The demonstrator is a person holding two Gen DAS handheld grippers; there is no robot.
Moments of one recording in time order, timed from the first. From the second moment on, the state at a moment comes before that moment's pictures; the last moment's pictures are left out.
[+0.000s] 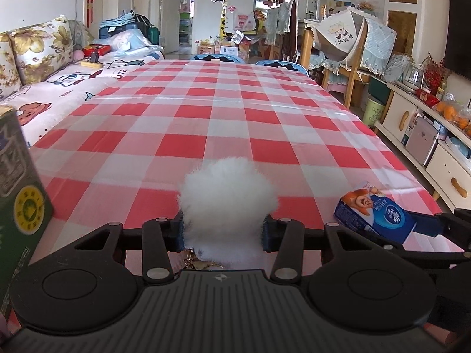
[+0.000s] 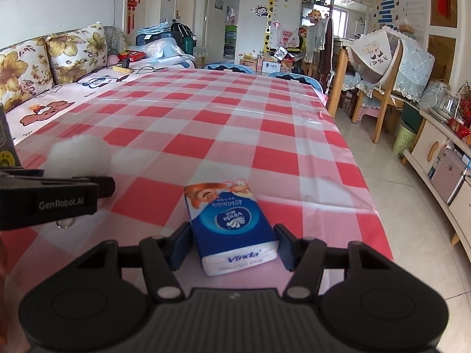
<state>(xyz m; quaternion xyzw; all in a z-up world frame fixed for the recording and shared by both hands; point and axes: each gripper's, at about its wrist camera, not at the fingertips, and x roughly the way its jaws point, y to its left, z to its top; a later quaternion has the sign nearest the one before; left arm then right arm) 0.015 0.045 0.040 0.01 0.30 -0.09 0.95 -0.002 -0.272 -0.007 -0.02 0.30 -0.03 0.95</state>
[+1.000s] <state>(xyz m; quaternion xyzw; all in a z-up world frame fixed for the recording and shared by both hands) -0.043 0.068 0.047 -0.03 0.25 -0.11 0.96 -0.068 -0.249 0.017 -0.02 0.29 -0.03 0.96</state>
